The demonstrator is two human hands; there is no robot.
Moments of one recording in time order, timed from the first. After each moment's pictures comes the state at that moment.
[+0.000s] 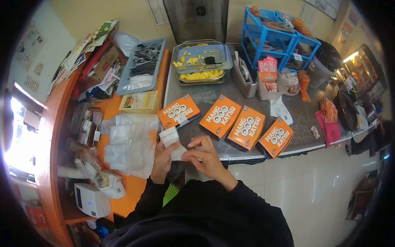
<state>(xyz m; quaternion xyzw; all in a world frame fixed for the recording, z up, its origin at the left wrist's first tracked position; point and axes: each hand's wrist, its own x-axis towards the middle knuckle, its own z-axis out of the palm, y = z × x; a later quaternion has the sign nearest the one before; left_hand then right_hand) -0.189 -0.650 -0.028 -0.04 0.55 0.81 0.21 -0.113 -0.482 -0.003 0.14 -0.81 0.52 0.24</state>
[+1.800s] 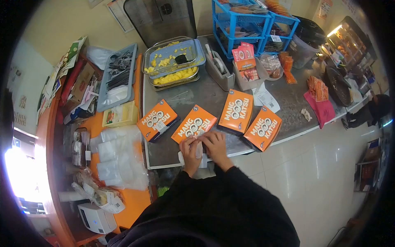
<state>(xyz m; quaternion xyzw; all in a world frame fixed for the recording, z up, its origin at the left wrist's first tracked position) -0.164 -0.531 -0.156 0.35 0.83 0.42 -0.15 -0.114 -0.387 -0.139 0.02 -0.93 0.20 0.30</state>
